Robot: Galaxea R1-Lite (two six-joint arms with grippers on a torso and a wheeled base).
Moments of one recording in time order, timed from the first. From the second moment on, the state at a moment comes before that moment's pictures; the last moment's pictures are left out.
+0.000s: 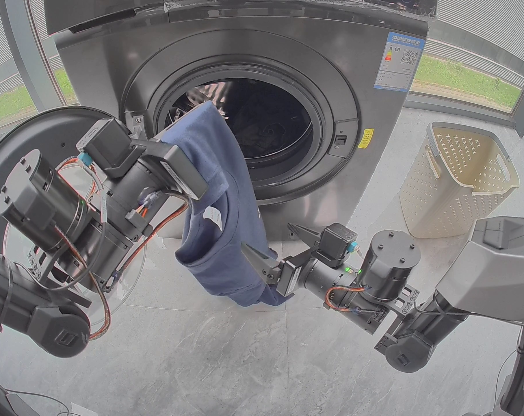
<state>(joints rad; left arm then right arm) -0.62 1.69 -0.67 -1.52 0.00 -0.12 0.76 2.16 -0.75 -1.52 -0.01 0.20</state>
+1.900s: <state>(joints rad) -0.70 1.67 -0.68 -1.53 -0.01 -0.13 0.69 2.57 -1.35 -1.38 0.02 0.16</state>
